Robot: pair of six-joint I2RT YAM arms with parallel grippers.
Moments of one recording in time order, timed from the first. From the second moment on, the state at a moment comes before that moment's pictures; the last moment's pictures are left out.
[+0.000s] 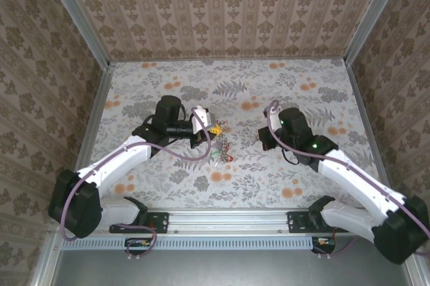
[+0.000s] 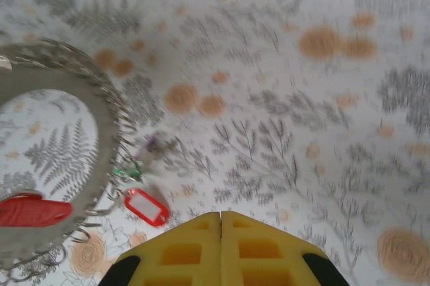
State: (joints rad) left arm -0.60 1.26 0.83 -0.10 0.80 0.51; right arm 0.51 0.99 0.73 -0.36 -0.08 0.19
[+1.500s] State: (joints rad) left arm -0.66 1.34 0.83 0.00 0.83 0.51; right arm 0.60 1.11 0.78 -0.13 -0.53 -0.30
